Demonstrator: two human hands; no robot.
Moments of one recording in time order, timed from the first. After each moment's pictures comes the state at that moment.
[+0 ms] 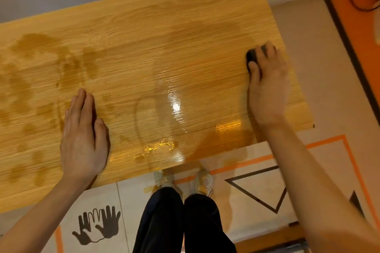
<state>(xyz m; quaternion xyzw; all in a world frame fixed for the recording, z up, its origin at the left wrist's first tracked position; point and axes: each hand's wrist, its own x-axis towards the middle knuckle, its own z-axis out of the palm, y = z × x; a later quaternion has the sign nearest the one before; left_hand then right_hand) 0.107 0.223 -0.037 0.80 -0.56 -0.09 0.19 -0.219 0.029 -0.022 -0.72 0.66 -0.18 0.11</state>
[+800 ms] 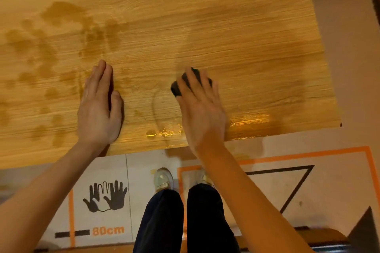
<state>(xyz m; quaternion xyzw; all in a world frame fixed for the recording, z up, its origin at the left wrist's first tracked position) 0.104 0.222 -0.031 0.81 -0.55 -0.09 0.19 -0.105 0.148 -0.029 -0.83 0.50 -0.18 0.18</state>
